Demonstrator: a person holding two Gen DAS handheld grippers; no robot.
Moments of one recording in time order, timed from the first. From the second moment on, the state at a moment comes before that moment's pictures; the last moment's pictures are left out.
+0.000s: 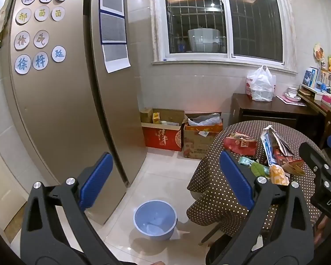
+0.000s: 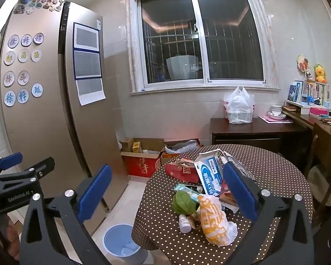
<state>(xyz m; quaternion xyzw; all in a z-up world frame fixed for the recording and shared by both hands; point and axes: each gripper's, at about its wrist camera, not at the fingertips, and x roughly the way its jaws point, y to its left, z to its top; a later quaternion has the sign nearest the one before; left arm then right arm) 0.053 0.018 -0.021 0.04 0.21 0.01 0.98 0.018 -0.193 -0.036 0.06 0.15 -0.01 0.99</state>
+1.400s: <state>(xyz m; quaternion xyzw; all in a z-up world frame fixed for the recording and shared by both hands) 0.051 0.007 -0.017 0.04 0.21 -0.01 0.98 0.013 -0.198 -0.030 0.06 0.14 -0.01 0.99</state>
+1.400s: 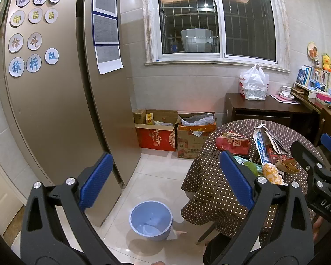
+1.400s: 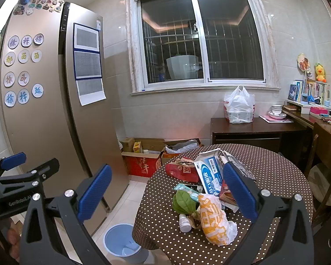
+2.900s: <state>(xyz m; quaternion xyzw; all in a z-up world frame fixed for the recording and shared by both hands) 0.076 -0.017 -0.040 0.06 0.26 -0.02 0.96 0.034 -0.220 -0.054 0.07 0.20 -0.02 0.98</state>
